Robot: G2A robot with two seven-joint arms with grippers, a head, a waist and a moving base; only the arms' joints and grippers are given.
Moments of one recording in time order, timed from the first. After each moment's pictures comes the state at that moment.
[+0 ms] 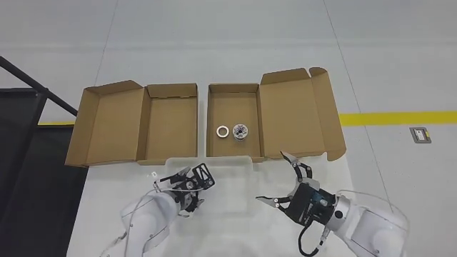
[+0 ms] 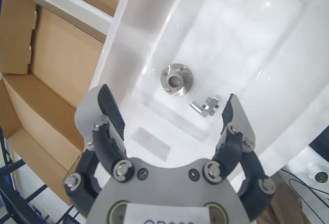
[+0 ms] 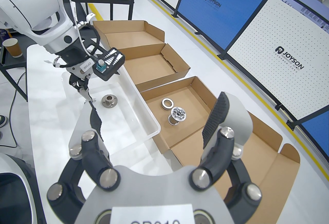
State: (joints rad) left arm 1.18 -1.16 -1.17 -1.81 1.61 -0.51 -0.85; right arm -1.37 -1.32 1.51 -2.05 -1.65 -0.85 0.01
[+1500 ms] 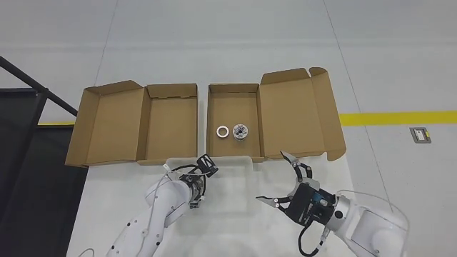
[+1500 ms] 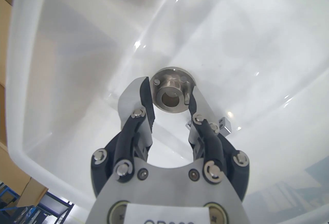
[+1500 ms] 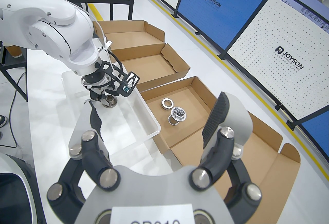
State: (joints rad) left arm 0.97 -1.23 -1.03 -1.50 1.49 -0.35 -0.99; right arm -1.37 -1.32 1.51 -2.05 -1.65 -0.85 0.01
